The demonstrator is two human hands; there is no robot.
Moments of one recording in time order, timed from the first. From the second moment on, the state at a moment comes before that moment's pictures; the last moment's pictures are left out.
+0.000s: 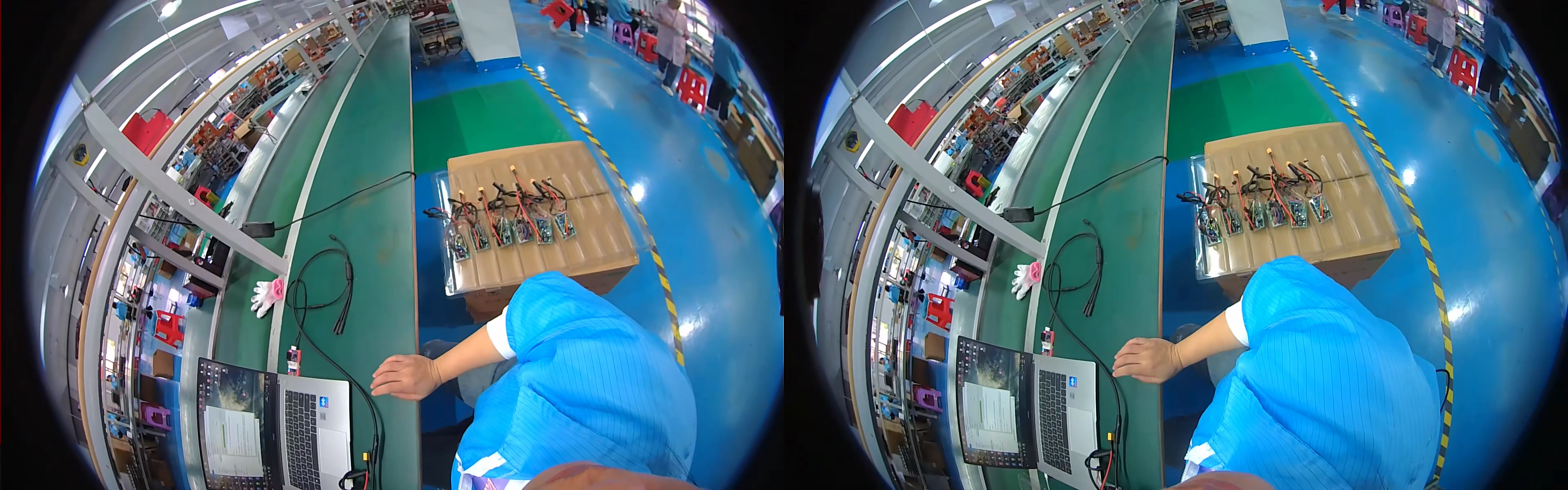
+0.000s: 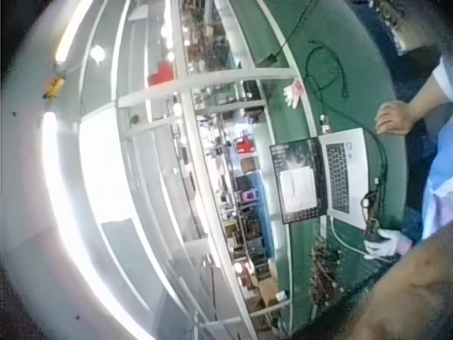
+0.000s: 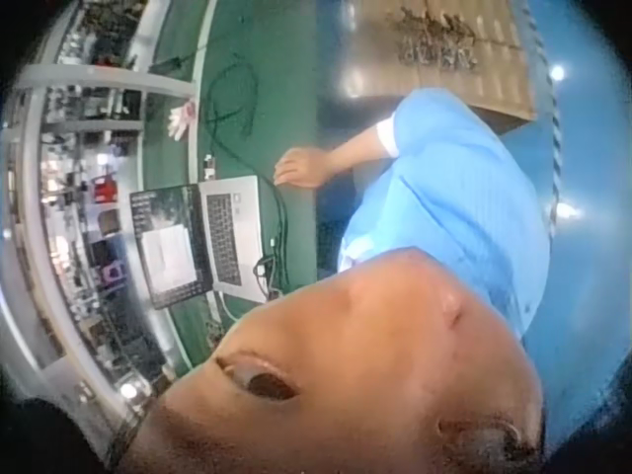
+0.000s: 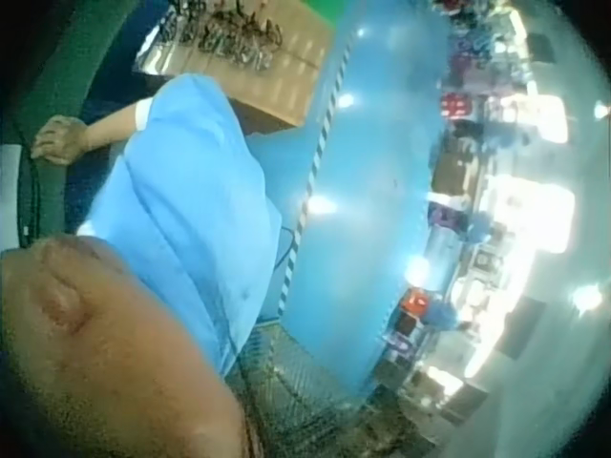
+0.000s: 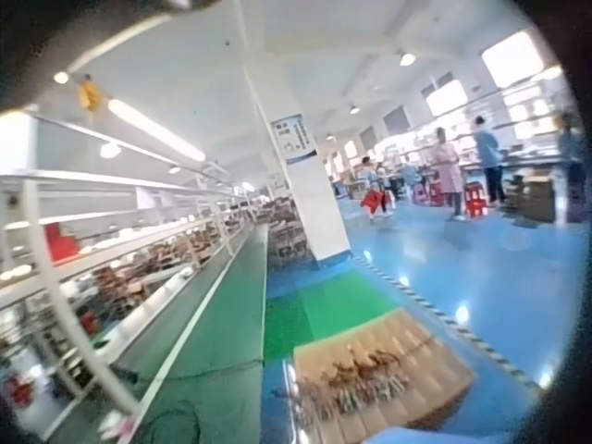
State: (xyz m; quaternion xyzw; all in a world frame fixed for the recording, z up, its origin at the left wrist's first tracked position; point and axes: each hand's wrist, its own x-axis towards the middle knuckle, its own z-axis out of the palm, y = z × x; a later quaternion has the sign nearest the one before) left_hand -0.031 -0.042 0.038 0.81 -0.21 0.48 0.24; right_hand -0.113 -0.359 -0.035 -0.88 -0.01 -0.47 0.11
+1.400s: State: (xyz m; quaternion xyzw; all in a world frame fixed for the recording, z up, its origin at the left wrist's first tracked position) left_hand -0.034 -0.133 0.064 0.84 -0.25 0.43 0.22; right_hand -0.117 -0.367 -0.042 -0.86 -0.11 -0.47 0.17
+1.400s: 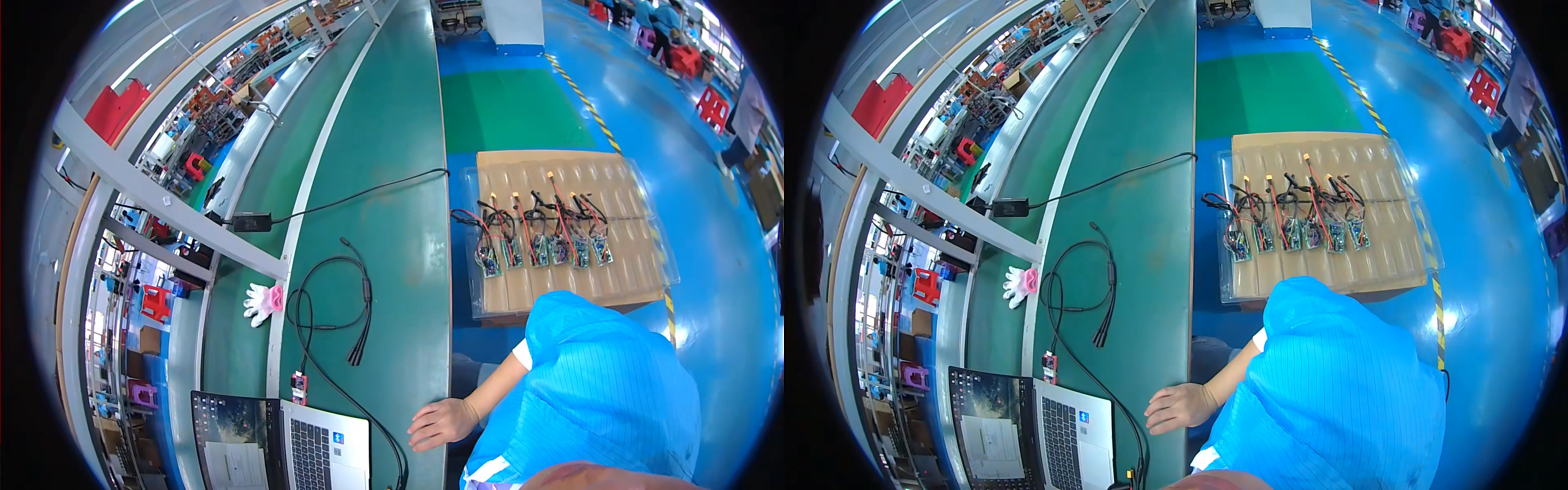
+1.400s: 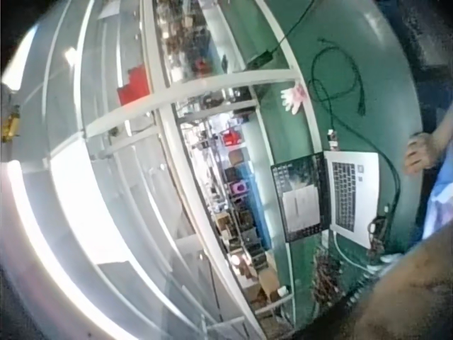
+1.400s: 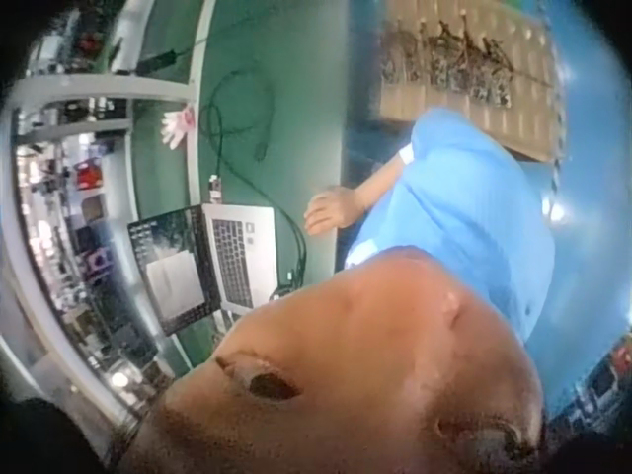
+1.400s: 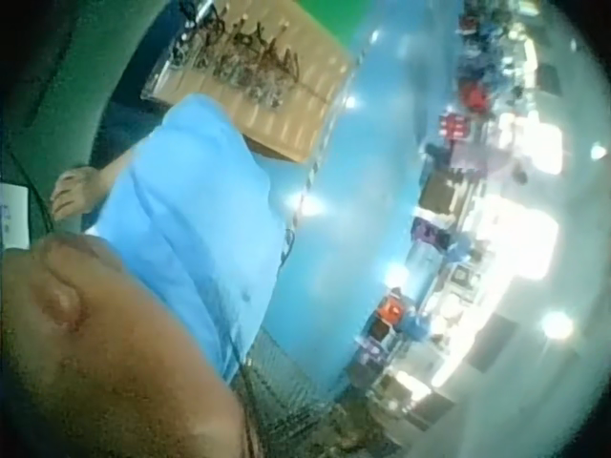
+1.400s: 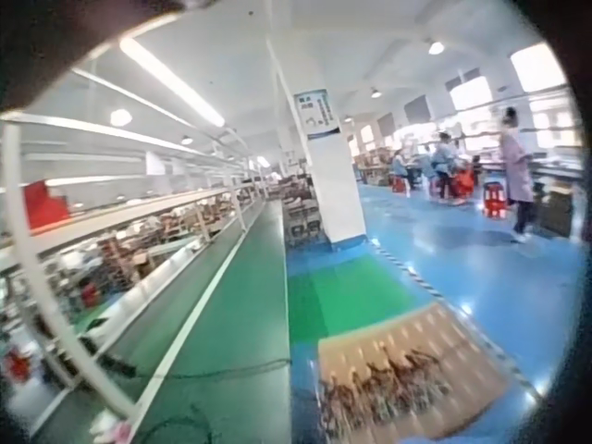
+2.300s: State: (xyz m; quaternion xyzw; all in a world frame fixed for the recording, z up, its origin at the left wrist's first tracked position) left_hand -0.016 -0.011 0.017 0.84 -0.19 0.44 0.25; right_hand -0.077 -0.348 -0.017 -0.90 0.00 -0.38 0.20
